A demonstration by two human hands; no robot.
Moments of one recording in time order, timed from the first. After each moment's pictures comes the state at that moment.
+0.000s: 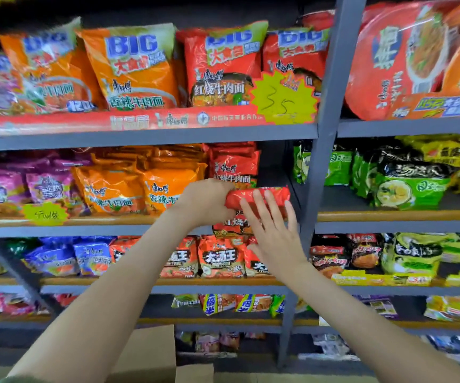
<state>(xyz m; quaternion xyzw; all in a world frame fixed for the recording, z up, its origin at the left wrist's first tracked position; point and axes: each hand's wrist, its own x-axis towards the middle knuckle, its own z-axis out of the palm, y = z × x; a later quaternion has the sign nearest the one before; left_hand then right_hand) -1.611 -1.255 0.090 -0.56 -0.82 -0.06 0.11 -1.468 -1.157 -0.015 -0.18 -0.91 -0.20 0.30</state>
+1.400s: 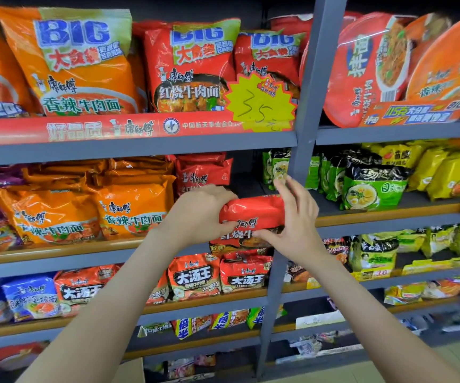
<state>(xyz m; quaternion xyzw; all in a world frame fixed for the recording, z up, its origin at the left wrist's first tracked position) -1.627 -1.225 0.076 -0.67 -0.70 -0.18 0.15 -1.459 -1.092 0.014 -0.22 -0.88 0.06 0.42</state>
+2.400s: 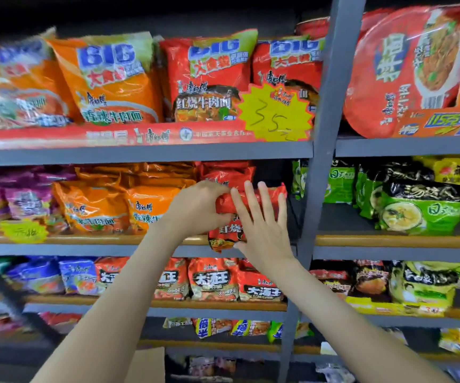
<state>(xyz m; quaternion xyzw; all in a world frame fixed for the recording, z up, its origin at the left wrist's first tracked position) -1.621 -1.223 0.097 -0.56 -0.80 -0.16 0.15 -1.511 -1.113 0.011 -0.19 -0.92 -0.14 0.31</state>
